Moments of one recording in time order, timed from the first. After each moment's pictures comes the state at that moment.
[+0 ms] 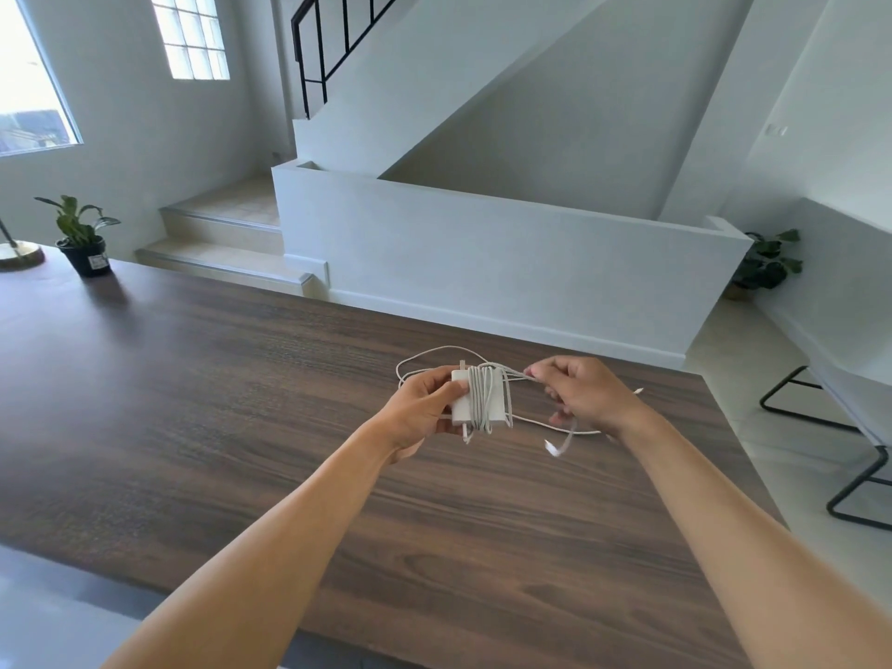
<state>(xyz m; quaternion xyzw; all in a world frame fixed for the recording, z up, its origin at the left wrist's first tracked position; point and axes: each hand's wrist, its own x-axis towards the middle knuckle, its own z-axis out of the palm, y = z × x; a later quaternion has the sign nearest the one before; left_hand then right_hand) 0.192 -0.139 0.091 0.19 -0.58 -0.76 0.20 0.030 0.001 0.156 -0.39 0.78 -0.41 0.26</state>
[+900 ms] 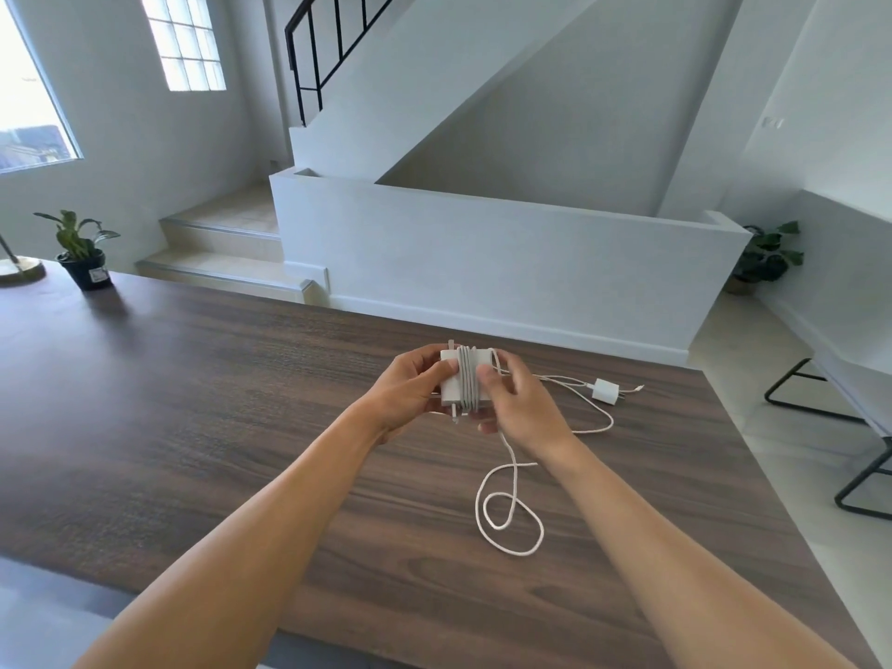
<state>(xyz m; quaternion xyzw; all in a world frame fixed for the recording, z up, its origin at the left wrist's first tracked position) 0.196 -0.153 0.118 0.19 -0.63 -0.72 0.22 0.089 -0.028 0.129 -0.38 0.72 -0.52 0.26</state>
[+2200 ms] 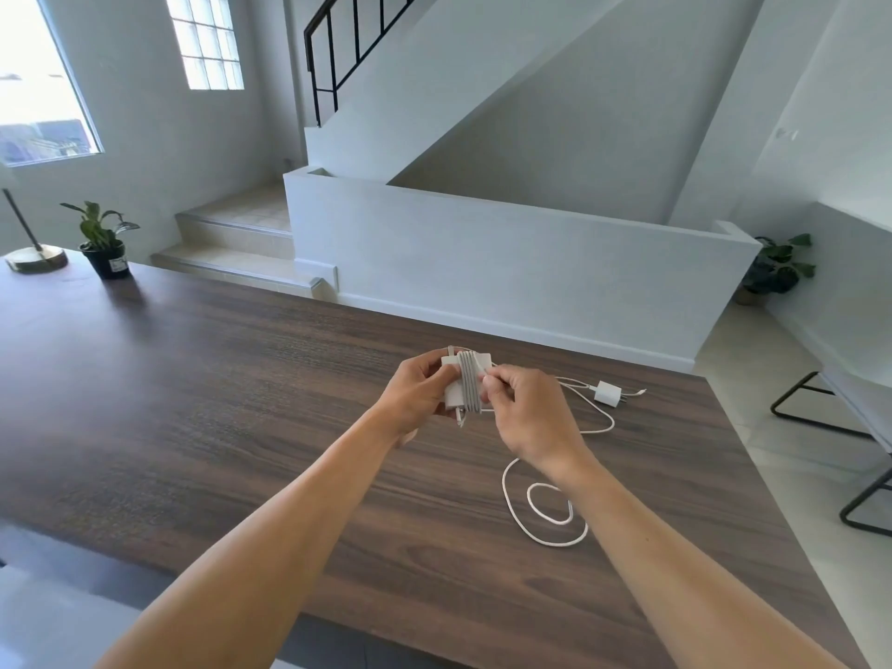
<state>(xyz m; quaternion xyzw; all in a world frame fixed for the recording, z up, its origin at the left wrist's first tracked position) 0.200 -0.130 0.115 0.24 -0.64 -0.68 0.27 0.106 -0.005 0.142 -0.49 0.77 -0.39 0.04</state>
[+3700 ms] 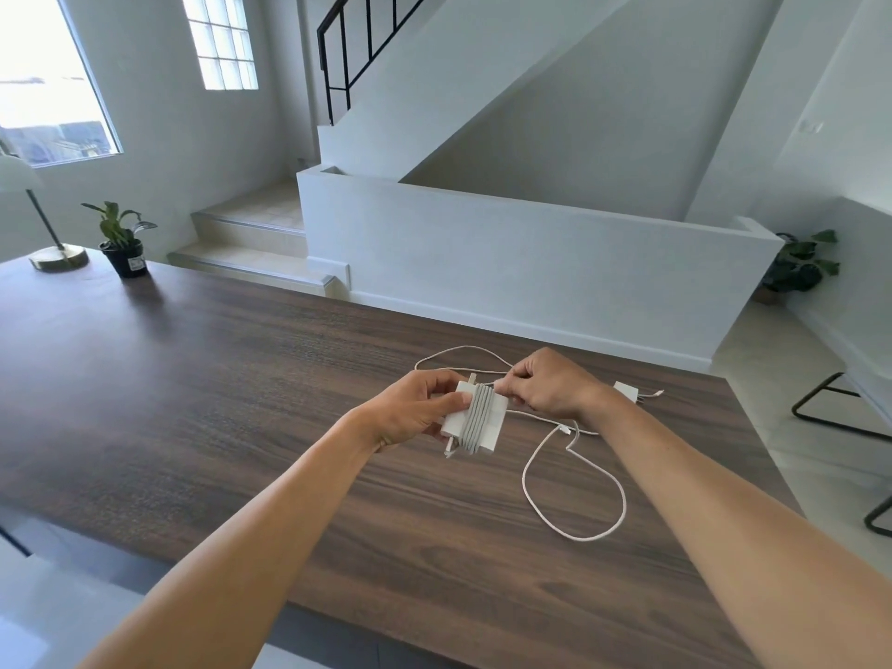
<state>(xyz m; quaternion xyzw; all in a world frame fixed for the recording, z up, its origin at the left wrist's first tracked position) 0.229 -0.148 0.109 0.19 -0.72 -0.65 0.12 0.064 -0.034 0.165 -0.49 0.80 -0.25 0.23</state>
